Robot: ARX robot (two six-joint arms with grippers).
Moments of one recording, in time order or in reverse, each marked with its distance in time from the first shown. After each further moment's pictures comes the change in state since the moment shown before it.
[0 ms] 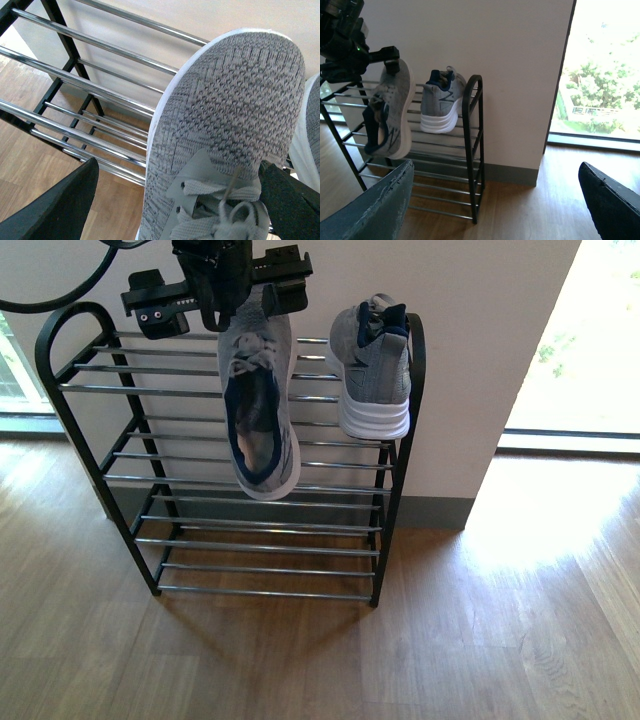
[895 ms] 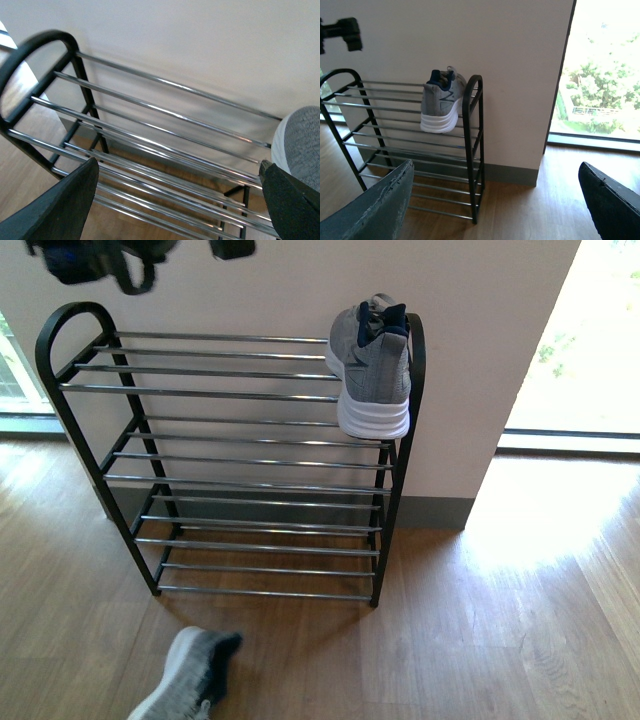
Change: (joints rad) left arm 0.068 -0.336 -0.478 0.430 -0.020 0.187; right arm 0.000 0.000 0.000 0.000 0.000 0.000
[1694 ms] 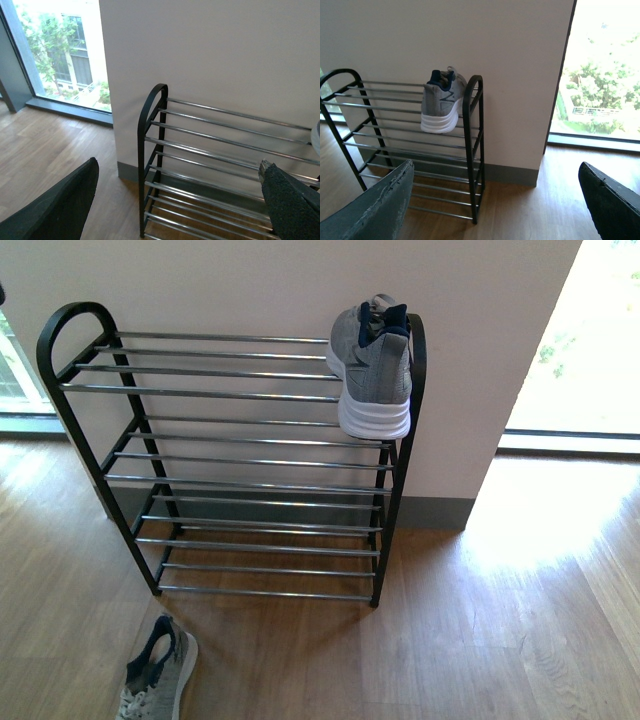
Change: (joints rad) left arm 0.108 -0.663 -1.027 0.671 0.045 0.206; right arm 0.000 0.000 0.000 0.000 0.000 0.000
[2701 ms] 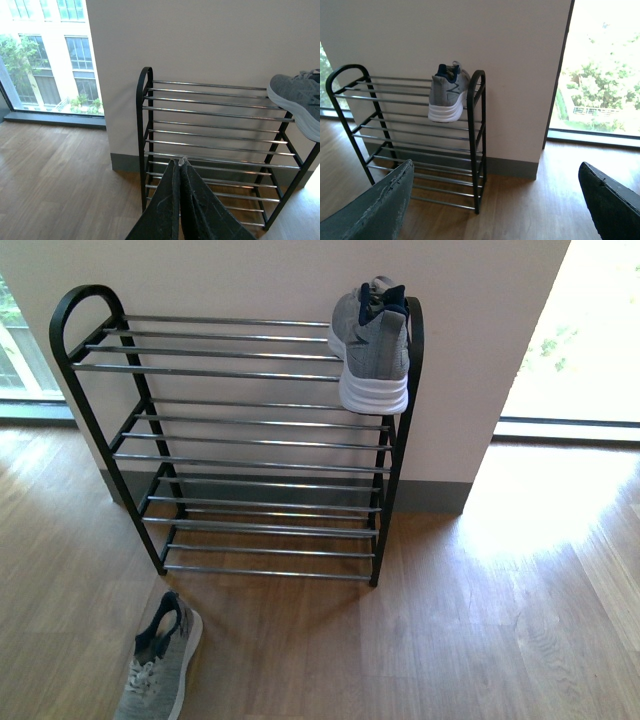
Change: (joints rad) left arm 0.190 -0.553 -0.418 -0.082 0.370 0.097; right arm 0.000 0.000 0.000 0.000 0.000 0.000
